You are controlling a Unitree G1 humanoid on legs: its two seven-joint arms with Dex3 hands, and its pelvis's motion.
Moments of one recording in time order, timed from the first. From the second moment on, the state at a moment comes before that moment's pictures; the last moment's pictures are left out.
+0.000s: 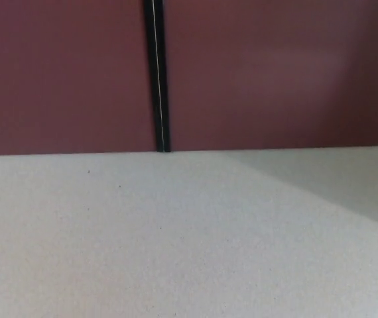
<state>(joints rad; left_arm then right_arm) -0.17 0.43 0.15 1.31 0.10 -0.10 -0.05 -0.04 -0.29 -0.21 1.20 -0.14 -0.17 -0.17</state>
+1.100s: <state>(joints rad) 0.00 0.43 0.11 1.32 0.10 -0.17 -0.09 0.15 -0.30 -0.17 1.25 -0.13 -0.30 -0.16</state>
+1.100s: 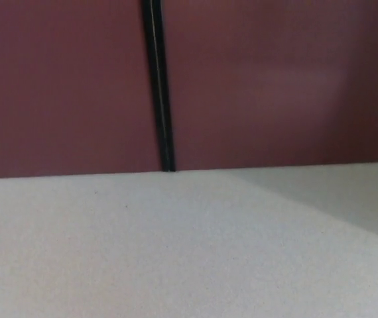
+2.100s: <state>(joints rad) 0.02 0.45 0.07 1.33 0.11 -0.20 -0.09 0.13 -0.30 -0.11 1.28 -0.14 -0.28 -0.15</state>
